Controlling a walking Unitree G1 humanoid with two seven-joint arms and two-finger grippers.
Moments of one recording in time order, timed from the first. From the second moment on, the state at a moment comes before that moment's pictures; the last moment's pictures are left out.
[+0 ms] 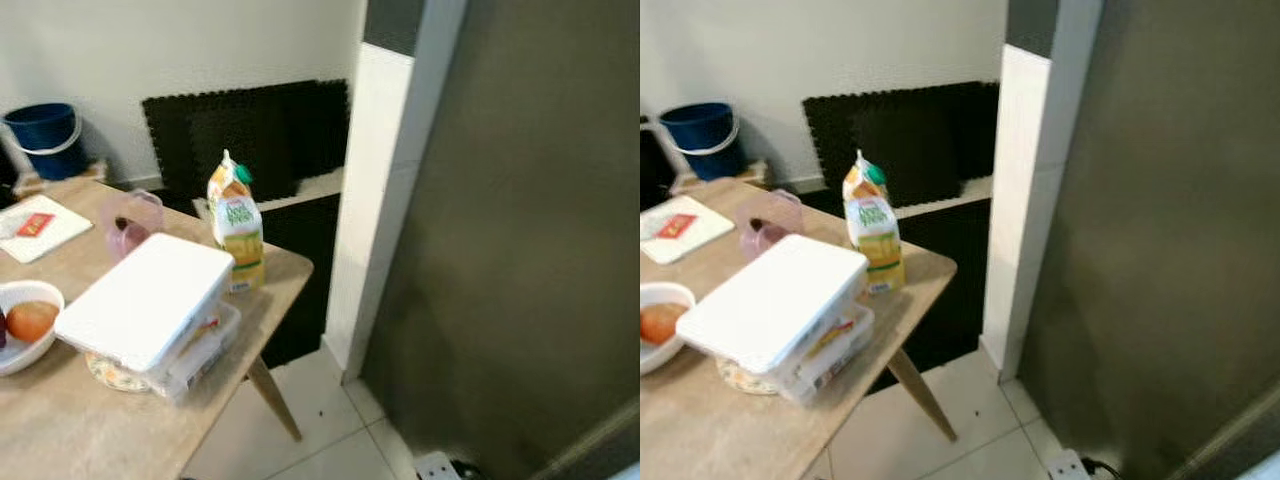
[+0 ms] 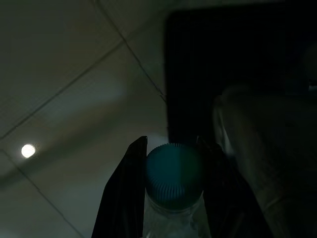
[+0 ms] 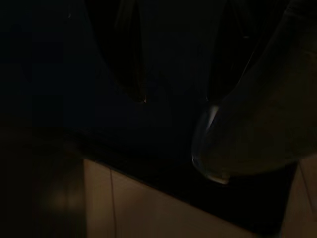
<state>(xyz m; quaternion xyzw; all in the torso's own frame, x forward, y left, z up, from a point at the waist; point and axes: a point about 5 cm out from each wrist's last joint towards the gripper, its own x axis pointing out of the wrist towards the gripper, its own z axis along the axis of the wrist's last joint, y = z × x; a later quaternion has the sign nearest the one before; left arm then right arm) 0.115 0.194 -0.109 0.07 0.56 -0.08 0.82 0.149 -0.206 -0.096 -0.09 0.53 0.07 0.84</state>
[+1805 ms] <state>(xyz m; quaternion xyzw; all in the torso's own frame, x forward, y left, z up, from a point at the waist) 0.111 0.190 -0.110 0.07 0.56 -0.11 0.82 0.139 -0.206 -0.100 -0.08 0.54 0.07 0.83</state>
